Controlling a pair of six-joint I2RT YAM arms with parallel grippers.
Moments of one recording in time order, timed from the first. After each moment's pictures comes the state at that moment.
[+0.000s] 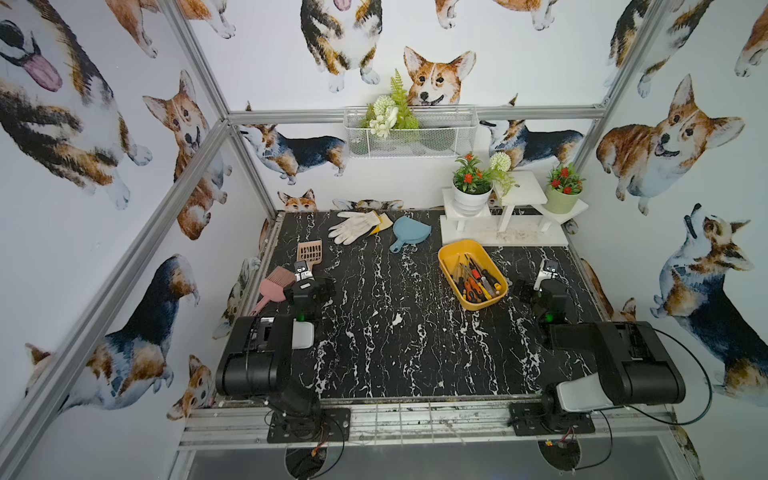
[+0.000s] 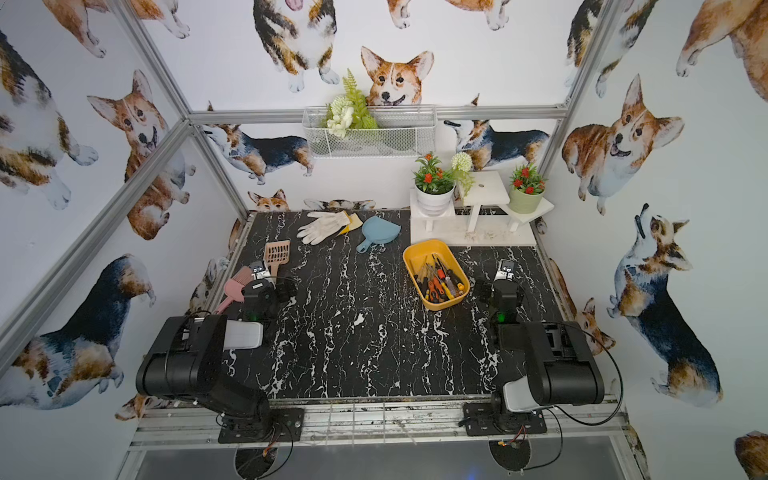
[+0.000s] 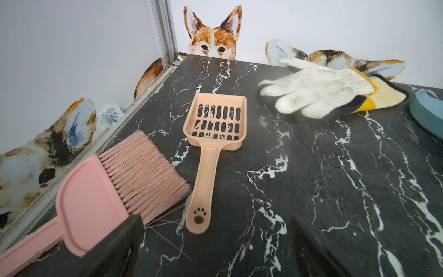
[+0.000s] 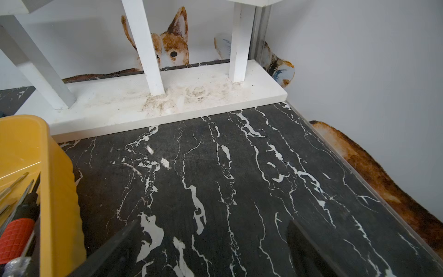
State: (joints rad) left arm 0.02 1.57 0.38 0.83 -0.26 -0.11; right arm 0.04 1.45 0.30 0.76 0.26 0.11
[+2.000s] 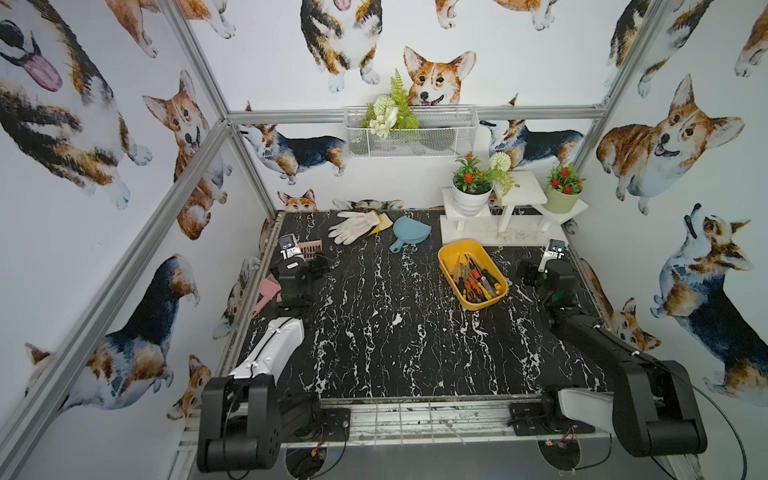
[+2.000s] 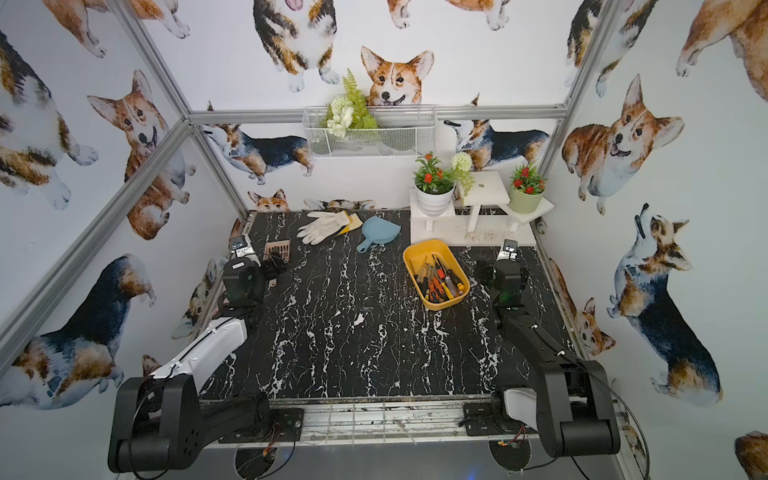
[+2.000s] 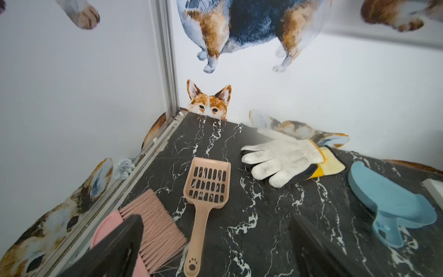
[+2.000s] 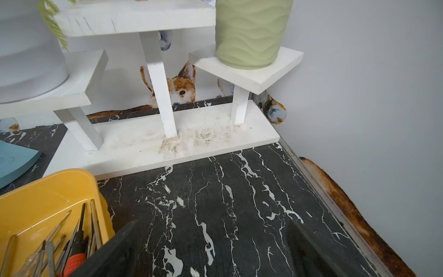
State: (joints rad) left arm 0.01 1.19 0.63 0.32 -0.24 -0.16; right arm 0.08 1.19 0.54 0.30 0.30 0.11
